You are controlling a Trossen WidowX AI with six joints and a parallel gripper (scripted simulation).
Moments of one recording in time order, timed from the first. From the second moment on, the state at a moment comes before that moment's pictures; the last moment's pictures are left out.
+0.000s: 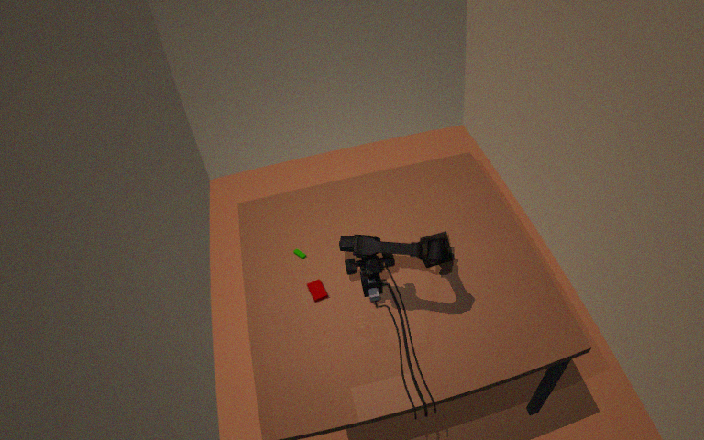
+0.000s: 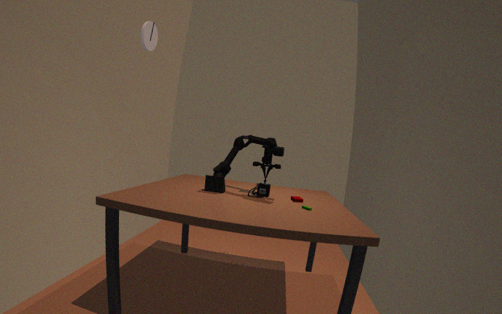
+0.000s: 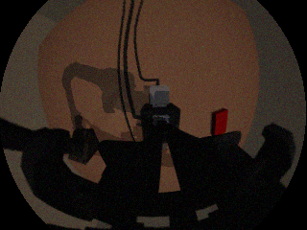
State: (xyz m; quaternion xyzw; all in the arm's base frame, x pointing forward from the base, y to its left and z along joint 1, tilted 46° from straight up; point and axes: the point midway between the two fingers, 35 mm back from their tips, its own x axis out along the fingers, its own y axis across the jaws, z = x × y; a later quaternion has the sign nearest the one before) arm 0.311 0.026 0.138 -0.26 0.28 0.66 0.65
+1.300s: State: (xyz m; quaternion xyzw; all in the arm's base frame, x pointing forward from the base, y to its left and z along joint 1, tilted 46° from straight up) arm 0.310 0.030 0.135 -0.26 0.28 0.66 0.65
